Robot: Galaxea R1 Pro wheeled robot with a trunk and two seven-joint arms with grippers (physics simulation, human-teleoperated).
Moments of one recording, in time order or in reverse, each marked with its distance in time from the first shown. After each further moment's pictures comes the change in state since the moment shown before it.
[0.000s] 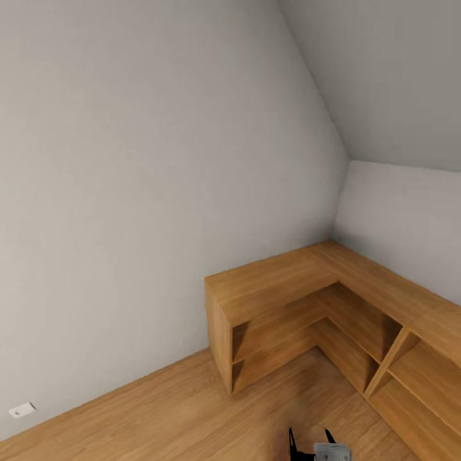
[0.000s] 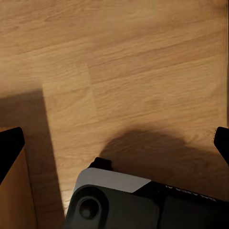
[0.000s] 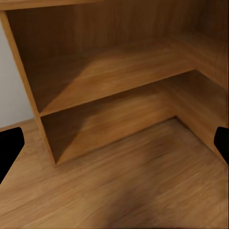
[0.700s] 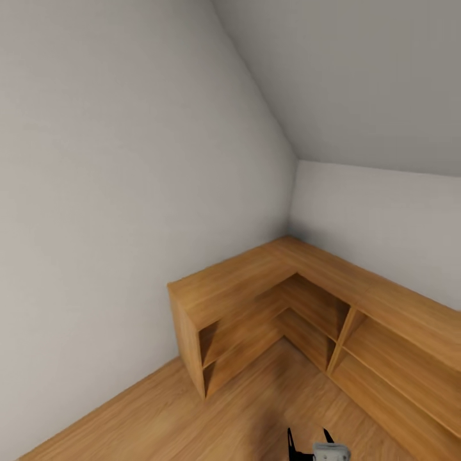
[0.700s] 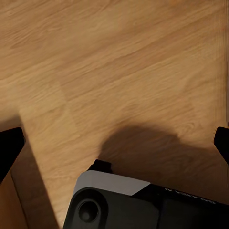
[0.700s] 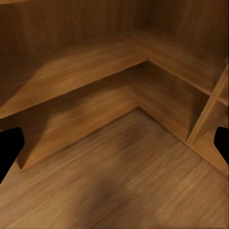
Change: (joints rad) left arm 0.000 0.000 0.000 0.000 0.000 0.000 0.000; right arm 0.000 0.003 0.001 0.000 -0.001 0.000 0.010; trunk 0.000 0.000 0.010
